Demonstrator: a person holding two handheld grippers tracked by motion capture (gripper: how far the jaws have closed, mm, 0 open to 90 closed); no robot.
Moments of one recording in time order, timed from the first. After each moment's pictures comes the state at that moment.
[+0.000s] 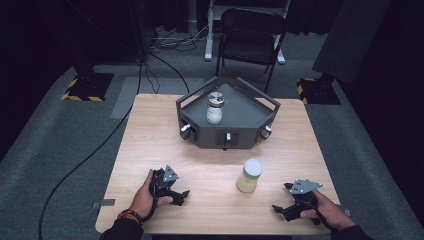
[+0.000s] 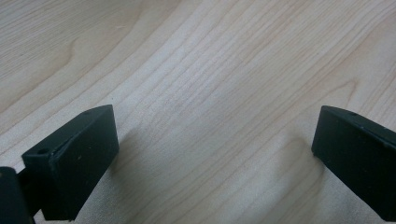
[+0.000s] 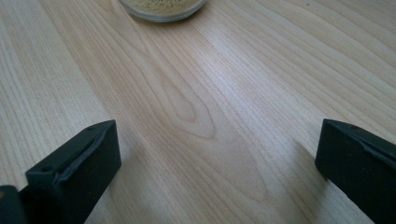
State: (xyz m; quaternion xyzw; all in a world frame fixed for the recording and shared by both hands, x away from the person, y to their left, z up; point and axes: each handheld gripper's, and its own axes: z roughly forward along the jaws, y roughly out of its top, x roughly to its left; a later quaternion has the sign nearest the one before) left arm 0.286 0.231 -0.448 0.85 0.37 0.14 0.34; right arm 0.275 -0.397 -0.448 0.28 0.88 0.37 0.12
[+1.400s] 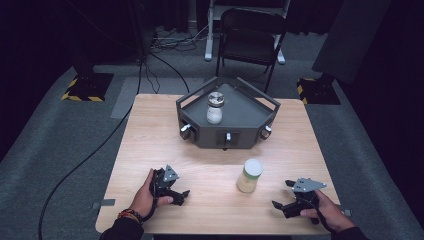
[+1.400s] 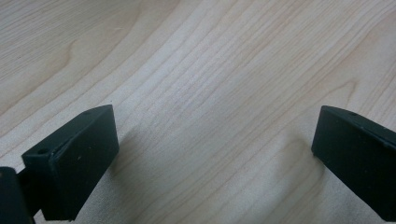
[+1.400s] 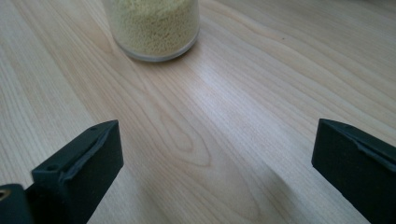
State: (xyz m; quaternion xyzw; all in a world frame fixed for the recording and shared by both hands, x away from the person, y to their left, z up) left arm 0.287 0.231 -0.448 0.85 0.36 0.14 0.34; right arm 0.261 -0.395 -0.443 0.31 0.85 0.40 0.15
